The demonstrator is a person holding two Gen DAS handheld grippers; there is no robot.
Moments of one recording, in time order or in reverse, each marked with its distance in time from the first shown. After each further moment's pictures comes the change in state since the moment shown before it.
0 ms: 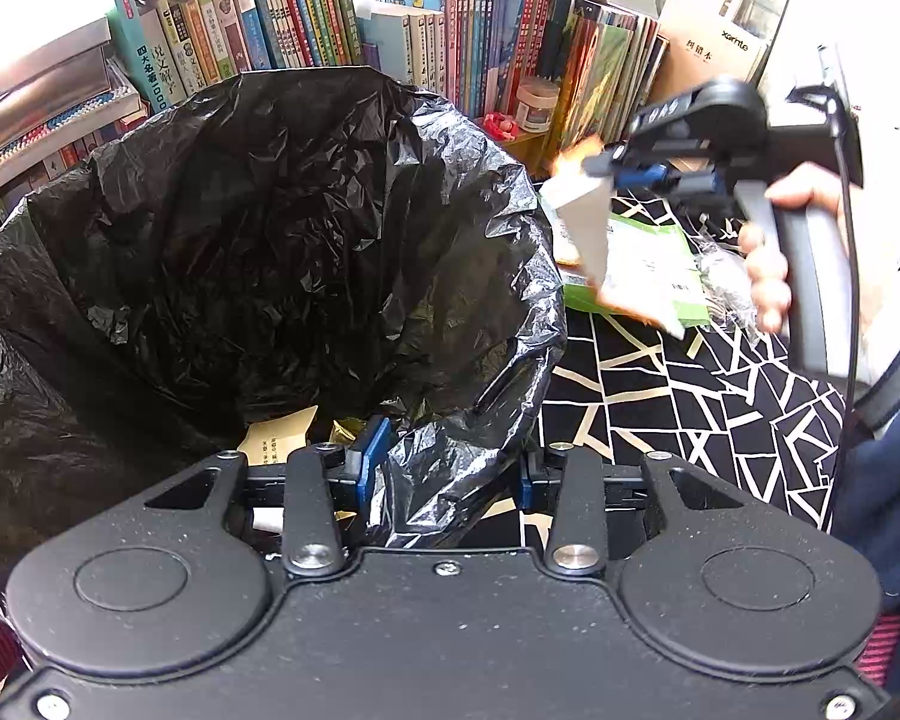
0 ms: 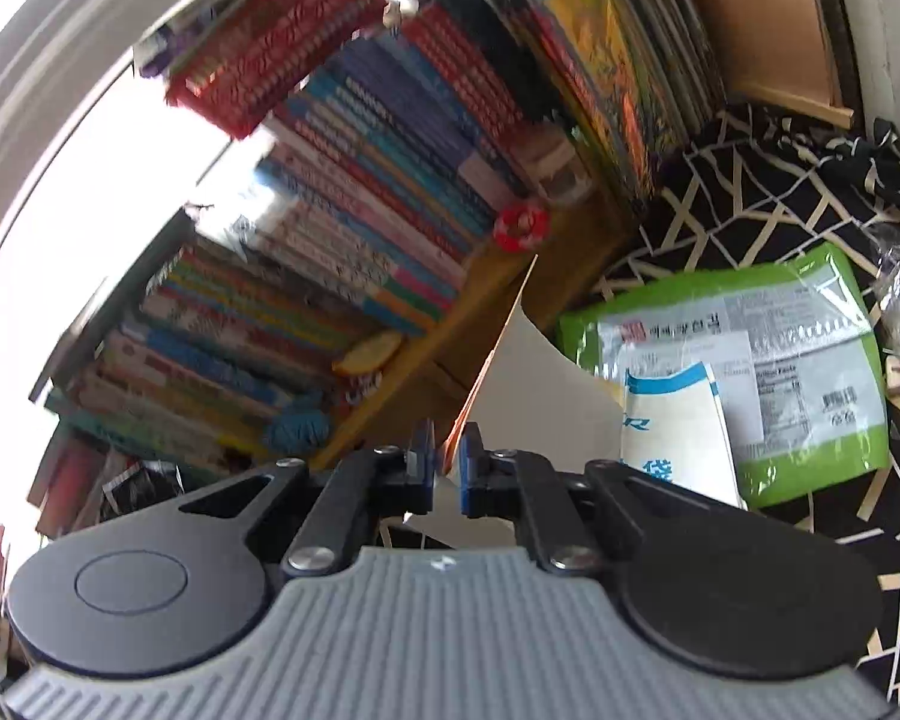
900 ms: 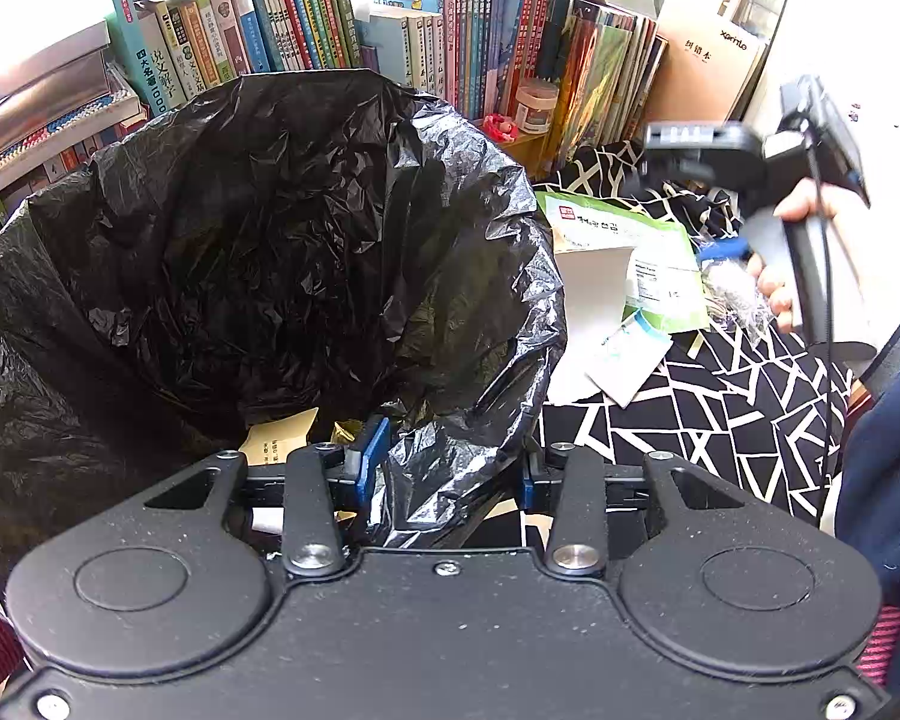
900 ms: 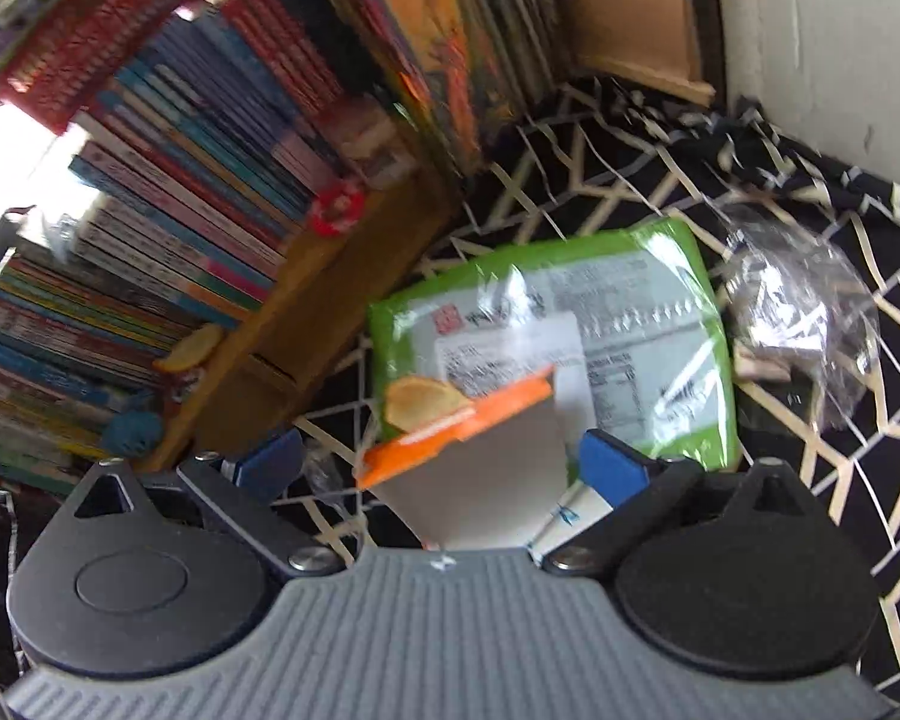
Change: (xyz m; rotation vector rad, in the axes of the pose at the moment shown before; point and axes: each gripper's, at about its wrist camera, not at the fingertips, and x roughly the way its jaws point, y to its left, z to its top) left arm 0.000 -0.001 0.000 0.006 -0.004 0.005; right arm 0.006 -0.052 0.018 0.109 0.073 -0.323
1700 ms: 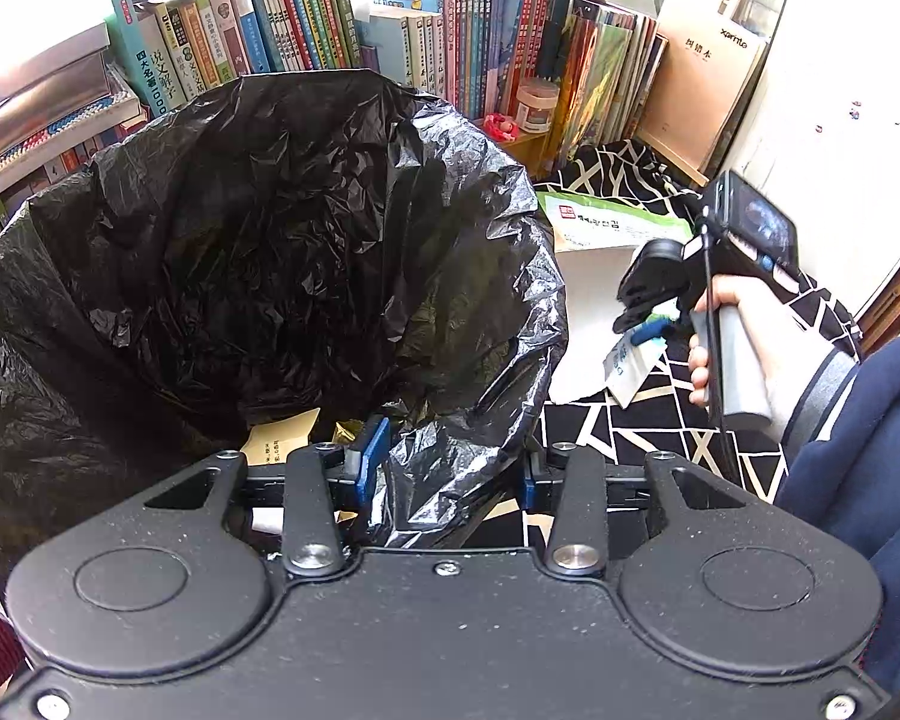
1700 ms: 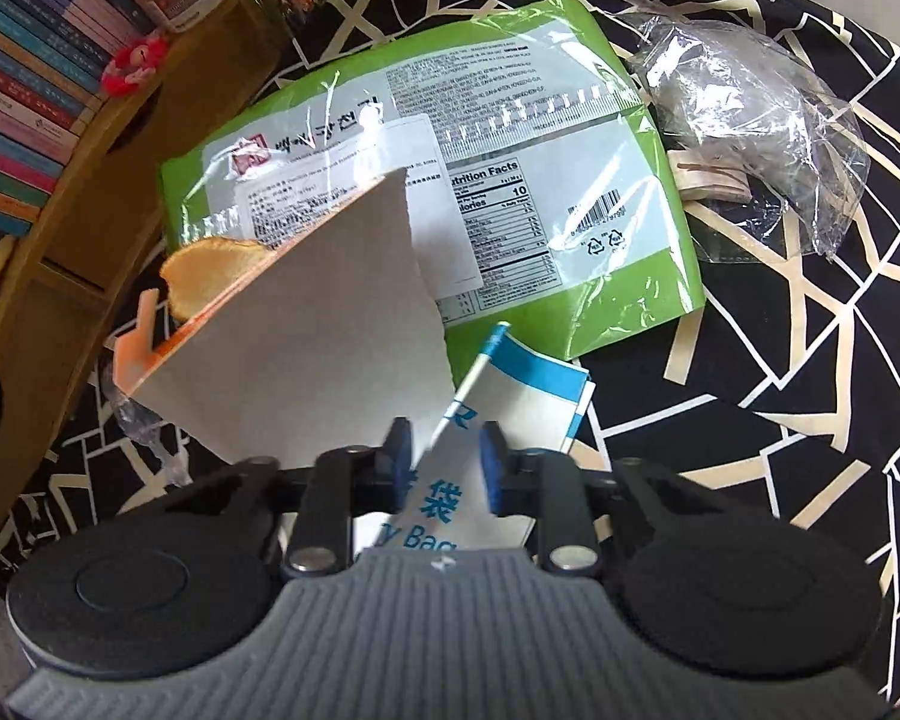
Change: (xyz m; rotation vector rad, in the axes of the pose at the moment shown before) left arm 0.000 0.000 -0.001 0.003 -0.002 0.002; right arm 0.080 -0.029 -0.056 0.086 0.129 -0.231
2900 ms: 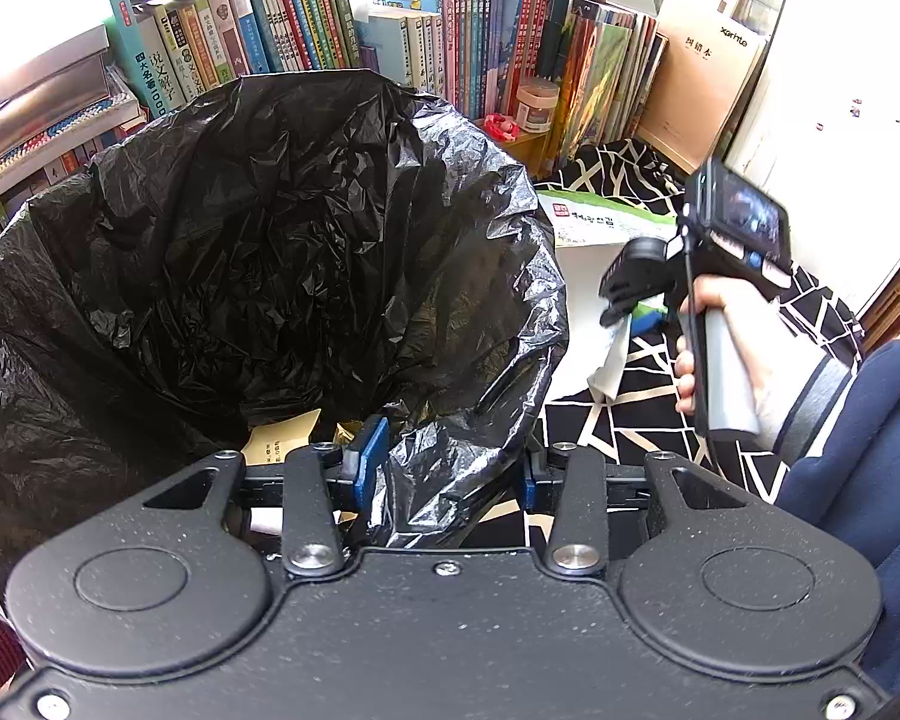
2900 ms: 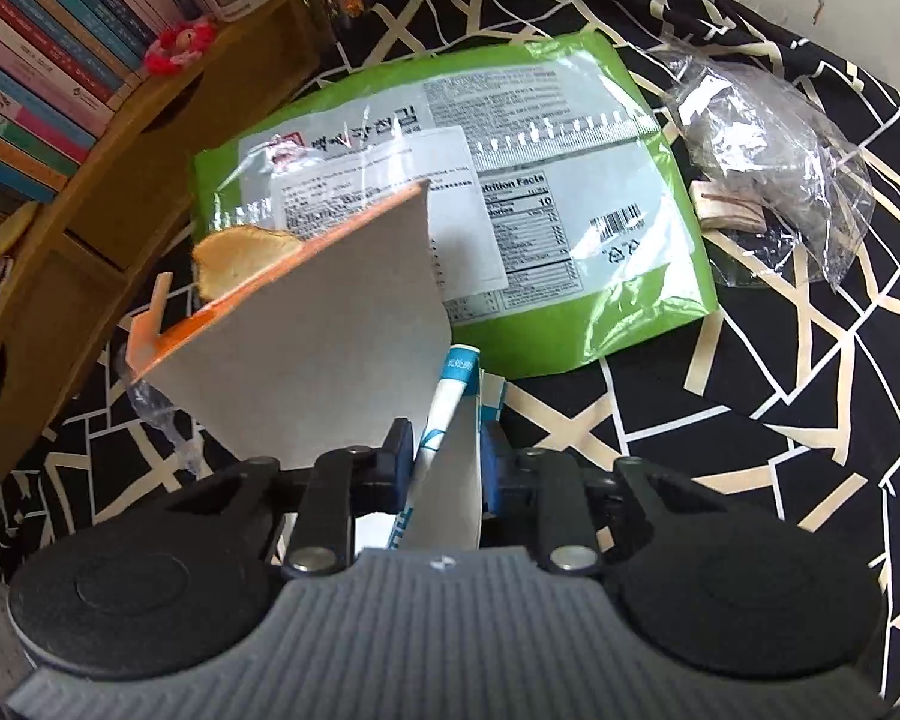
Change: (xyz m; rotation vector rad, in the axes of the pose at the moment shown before) left arm 0.000 0.002 -0.001 0.004 -0.002 0.004; right arm -0.009 0.020 -0.010 -0.089 -0.058 -0.018
